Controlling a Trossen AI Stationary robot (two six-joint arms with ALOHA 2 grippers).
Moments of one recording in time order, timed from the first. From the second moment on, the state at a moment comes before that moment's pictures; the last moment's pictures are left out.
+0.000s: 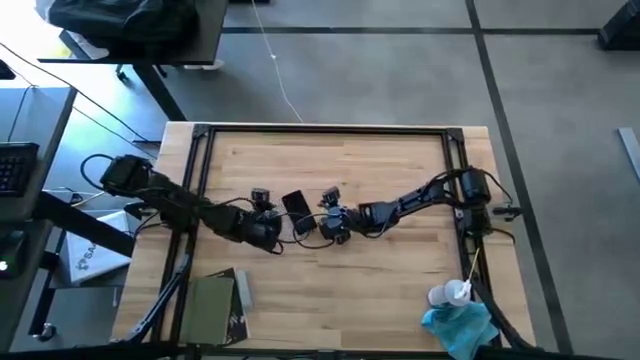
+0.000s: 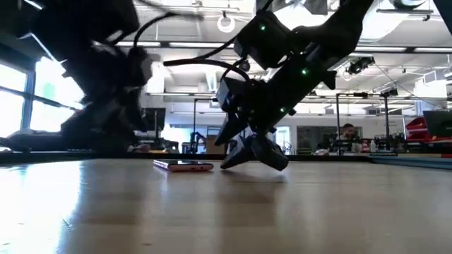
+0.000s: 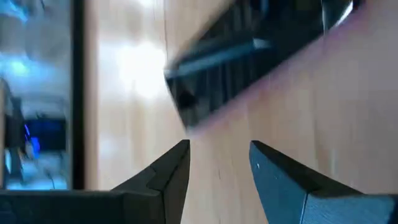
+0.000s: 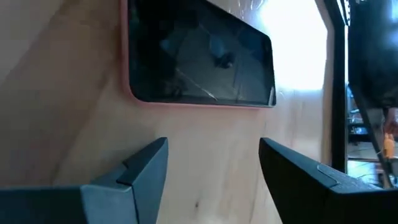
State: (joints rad) left arm -0.28 1.49 0.66 -0.45 -0.73 -0.04; right arm 0.06 2.00 1.03 0.20 0.45 -0.69
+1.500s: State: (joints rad) left arm -0.23 1.68 0.51 0.32 -0.51 0.72; right arm 0.17 2.02 1.03 0.21 0.39 -0.74
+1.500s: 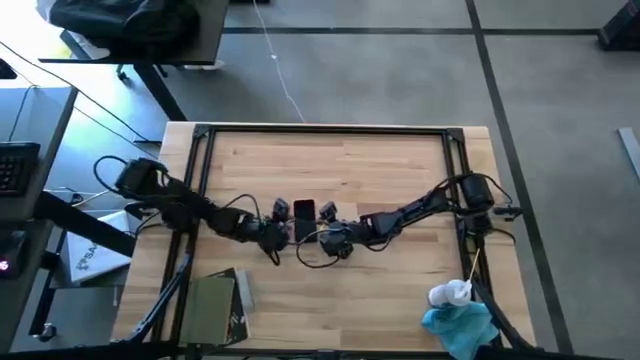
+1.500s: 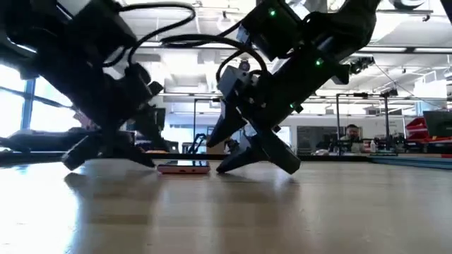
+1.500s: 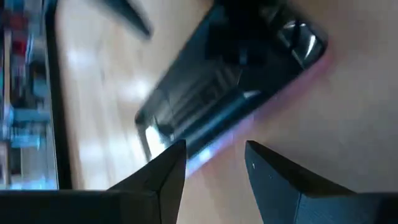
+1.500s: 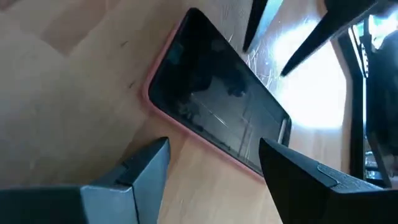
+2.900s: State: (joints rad) left arm -0.38 1.29 0.49 0.15 -0.89 0.15; right arm 0.30 1.72 1.14 -0.11 0.59 -0.54
